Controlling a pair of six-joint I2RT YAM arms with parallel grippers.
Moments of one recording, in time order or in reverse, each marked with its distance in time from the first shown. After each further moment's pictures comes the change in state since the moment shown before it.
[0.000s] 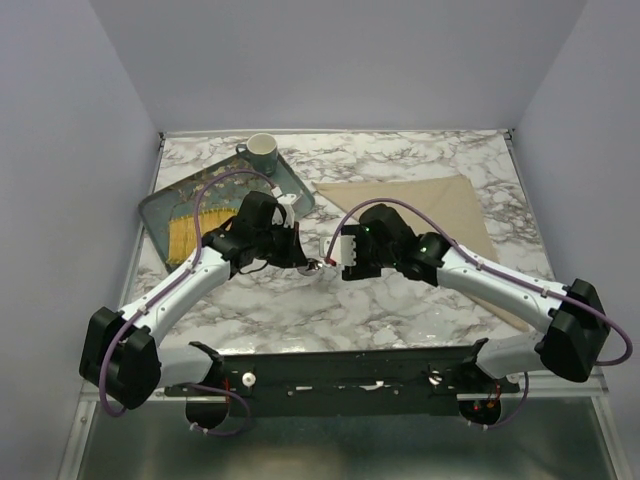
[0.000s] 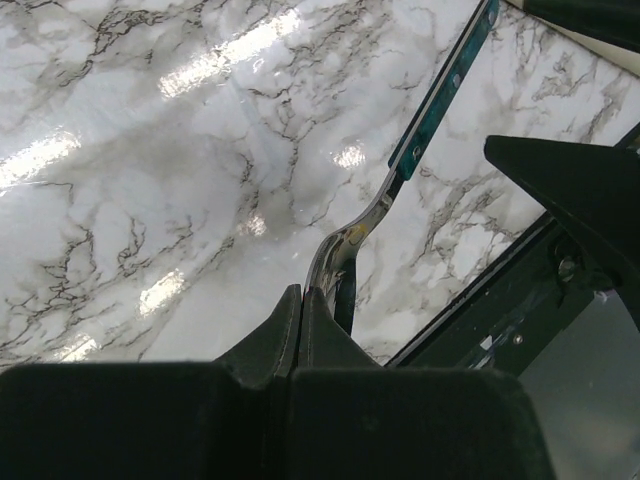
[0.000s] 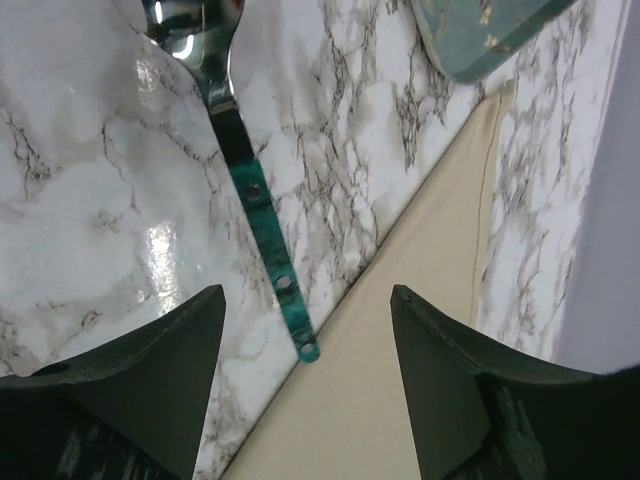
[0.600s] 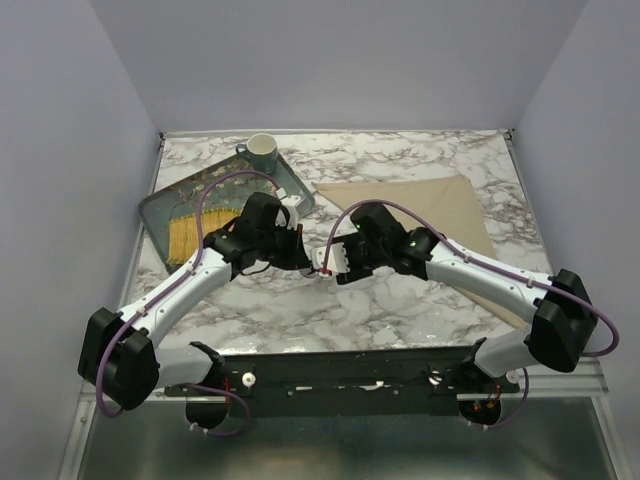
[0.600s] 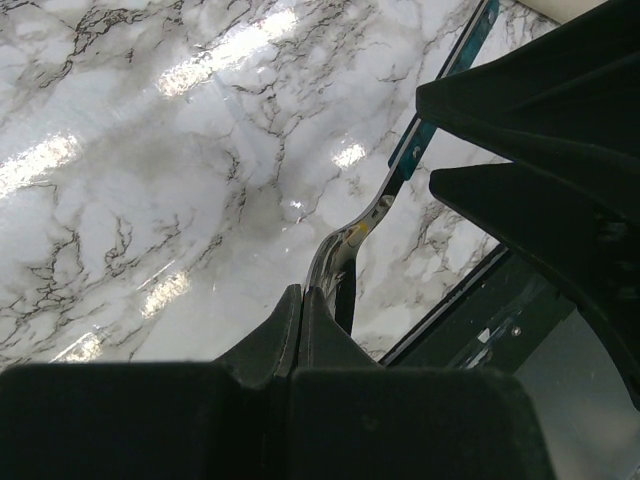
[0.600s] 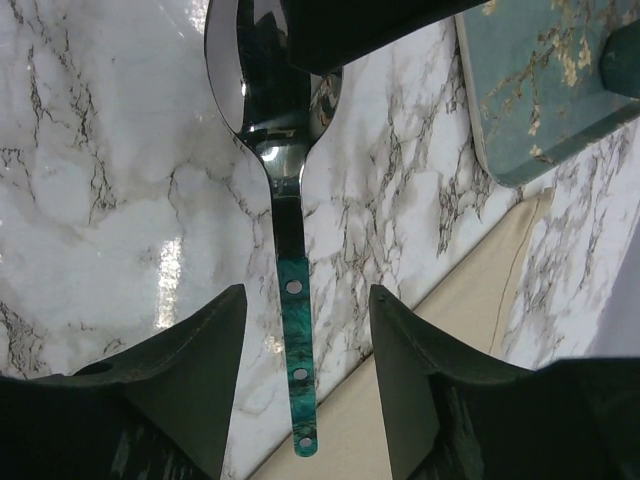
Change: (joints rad) left arm -0.041 -0.007 0.010 -0.016 -0.010 0.005; right arm 0.000 0.091 0.061 -0.024 -0.204 -0.154
